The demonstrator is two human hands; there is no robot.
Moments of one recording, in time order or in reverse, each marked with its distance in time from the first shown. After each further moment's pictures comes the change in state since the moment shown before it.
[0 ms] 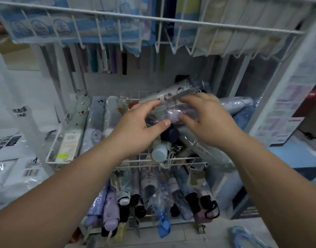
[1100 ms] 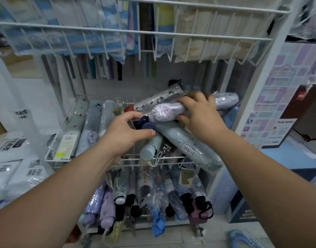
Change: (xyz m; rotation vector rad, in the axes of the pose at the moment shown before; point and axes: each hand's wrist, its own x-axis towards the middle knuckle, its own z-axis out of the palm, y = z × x) left_hand -0.011 0.002 0.012 -0.453 0.111 -0.294; right_hand 0.009 0.034 0.008 -0.107 0.032 0.007
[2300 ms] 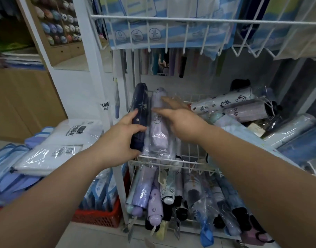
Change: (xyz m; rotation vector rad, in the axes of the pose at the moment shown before) left_hand -0.017 -0.056 -0.177 0.912 -0.118 0.132; right_hand 0.069 -0.168 0.094 0.208 -0.395 -0.377
